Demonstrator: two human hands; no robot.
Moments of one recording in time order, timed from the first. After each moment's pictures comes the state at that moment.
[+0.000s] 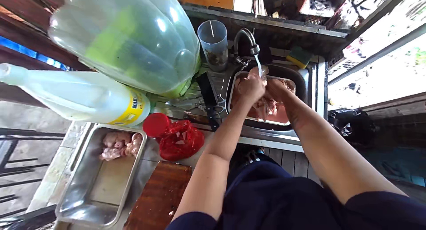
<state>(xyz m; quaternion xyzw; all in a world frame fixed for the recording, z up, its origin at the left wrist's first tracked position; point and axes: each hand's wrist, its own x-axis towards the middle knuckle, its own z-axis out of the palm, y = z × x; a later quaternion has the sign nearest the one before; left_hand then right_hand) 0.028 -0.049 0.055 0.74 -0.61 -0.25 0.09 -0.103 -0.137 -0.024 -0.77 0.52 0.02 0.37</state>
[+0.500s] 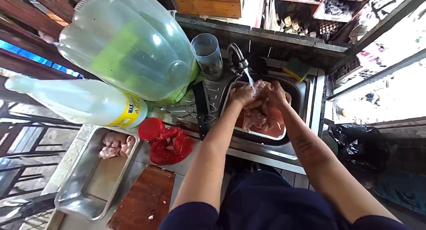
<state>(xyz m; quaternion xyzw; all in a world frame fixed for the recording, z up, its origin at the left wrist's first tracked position) 0.033 -0.095 -0.001 0.71 -0.68 -0.20 0.06 -0.126 -0.158 -0.014 -0.66 0.55 -0.17 0.49</state>
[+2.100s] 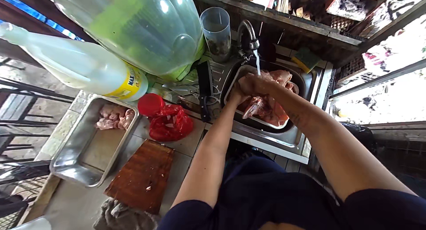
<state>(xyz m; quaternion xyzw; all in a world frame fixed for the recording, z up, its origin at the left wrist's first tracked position) 0.049 -0.030 -0.051 0.82 -0.40 -0.34 0.24 -0.093 -0.138 0.001 -0.97 0.14 -0.14 0.16</state>
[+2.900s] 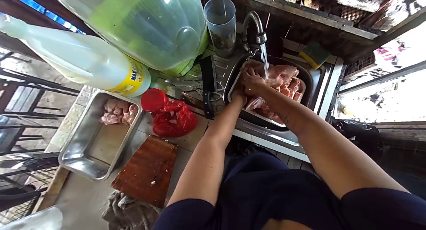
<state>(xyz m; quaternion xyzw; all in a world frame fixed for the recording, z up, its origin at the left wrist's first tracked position) 0.033 -0.016 -0.027 0.84 -0.41 -0.35 0.00 -0.017 -0.118 -0.024 -0.94 0.23 0.16 0.20</state>
